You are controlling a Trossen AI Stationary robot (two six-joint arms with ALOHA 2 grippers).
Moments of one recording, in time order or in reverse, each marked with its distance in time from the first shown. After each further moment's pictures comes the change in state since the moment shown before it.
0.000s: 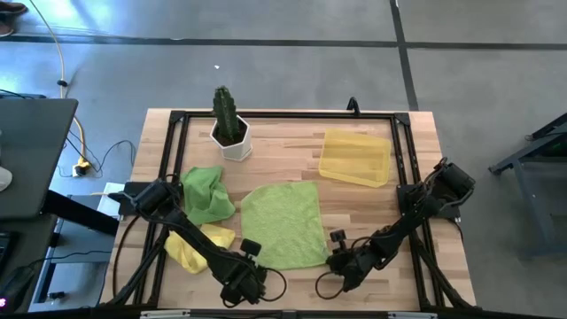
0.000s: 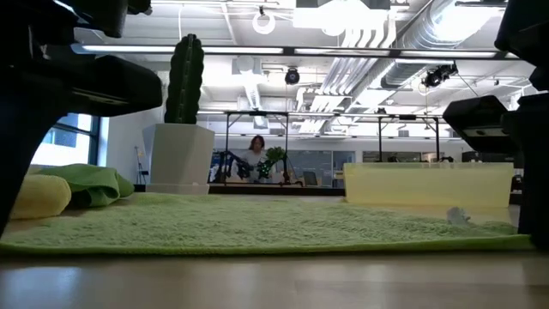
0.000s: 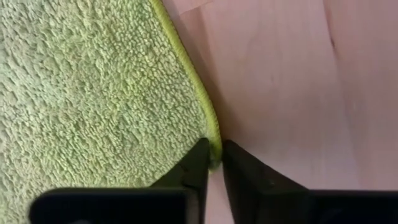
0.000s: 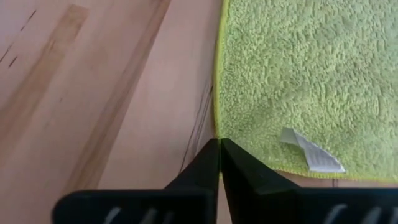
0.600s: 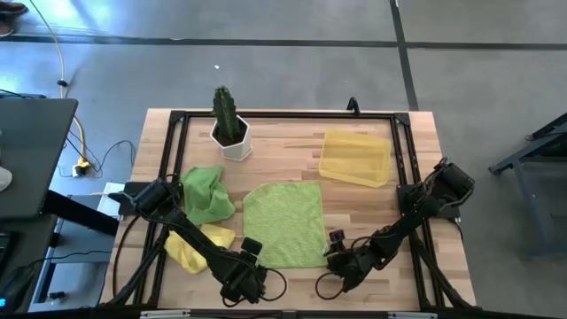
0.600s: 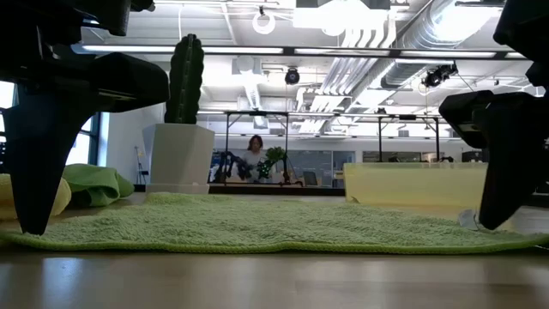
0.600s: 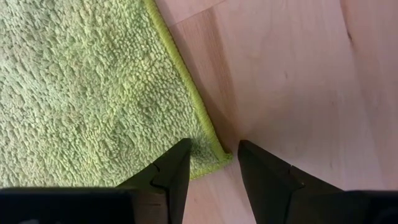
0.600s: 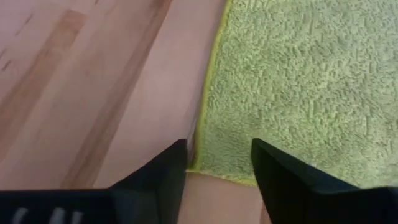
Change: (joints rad) left arm -0.002 -0.003 -0.018 0.006 -0.040 0.040; right arm 0.005 0.004 0.000 0.022 0.023 -0.043
